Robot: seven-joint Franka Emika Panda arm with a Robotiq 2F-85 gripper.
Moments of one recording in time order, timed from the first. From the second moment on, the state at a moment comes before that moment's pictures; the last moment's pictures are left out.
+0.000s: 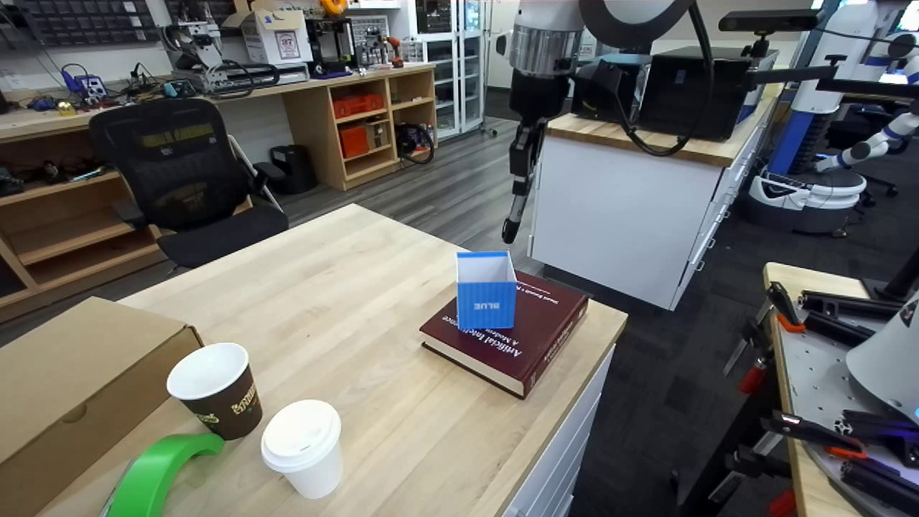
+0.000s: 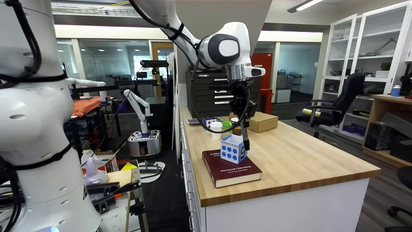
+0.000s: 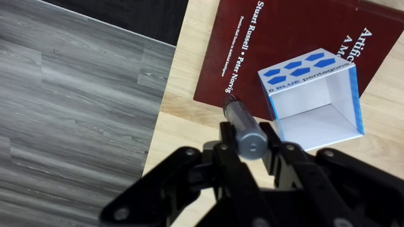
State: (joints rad) arm 0.06 0.07 0.04 -2.15 -0.10 2.36 0.03
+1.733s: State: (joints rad) arm 0.08 0.11 0.03 -2.40 -0.15 2.62 0.17
